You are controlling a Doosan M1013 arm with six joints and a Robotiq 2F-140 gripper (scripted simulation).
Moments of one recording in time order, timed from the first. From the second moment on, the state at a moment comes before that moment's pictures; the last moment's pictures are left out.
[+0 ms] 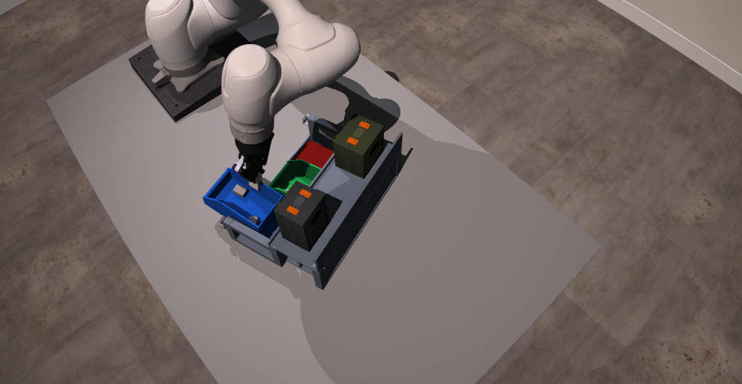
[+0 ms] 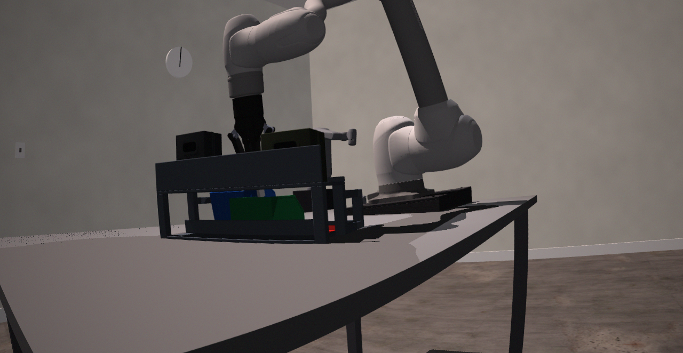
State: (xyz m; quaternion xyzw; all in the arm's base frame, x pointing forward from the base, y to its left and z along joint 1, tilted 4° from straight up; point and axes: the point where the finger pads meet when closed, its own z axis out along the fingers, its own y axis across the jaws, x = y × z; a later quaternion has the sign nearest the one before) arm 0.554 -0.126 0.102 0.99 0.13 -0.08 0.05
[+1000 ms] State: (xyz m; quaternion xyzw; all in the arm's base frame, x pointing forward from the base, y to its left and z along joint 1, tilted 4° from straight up) arm 0.556 -0.125 0.102 0.99 0.13 -0.08 0.05
